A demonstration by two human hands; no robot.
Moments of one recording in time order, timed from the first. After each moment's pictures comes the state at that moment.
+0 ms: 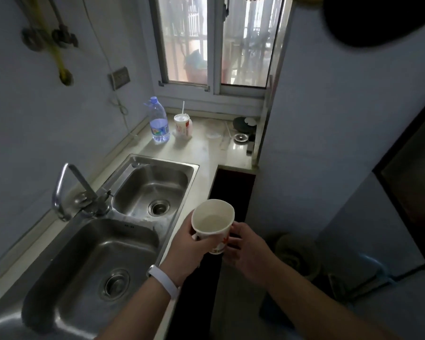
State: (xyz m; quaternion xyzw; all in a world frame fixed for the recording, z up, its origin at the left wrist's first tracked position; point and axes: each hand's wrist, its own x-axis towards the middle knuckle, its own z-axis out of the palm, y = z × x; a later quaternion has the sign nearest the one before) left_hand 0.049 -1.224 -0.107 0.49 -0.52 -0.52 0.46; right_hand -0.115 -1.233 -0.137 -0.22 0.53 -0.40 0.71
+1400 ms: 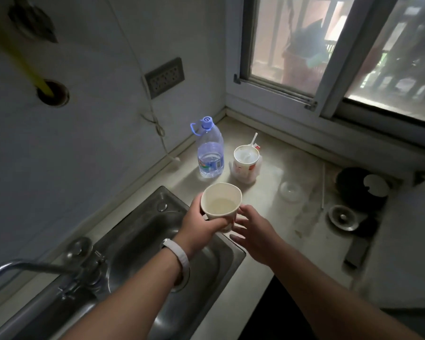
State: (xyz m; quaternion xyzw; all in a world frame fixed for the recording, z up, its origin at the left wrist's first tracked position) left_hand 0.118 -1.731 -0.151 0.67 -0.36 -0.42 0.49; right_hand -0.027 -1.793 -0.166 -0.29 0.46 -0.21 0.81
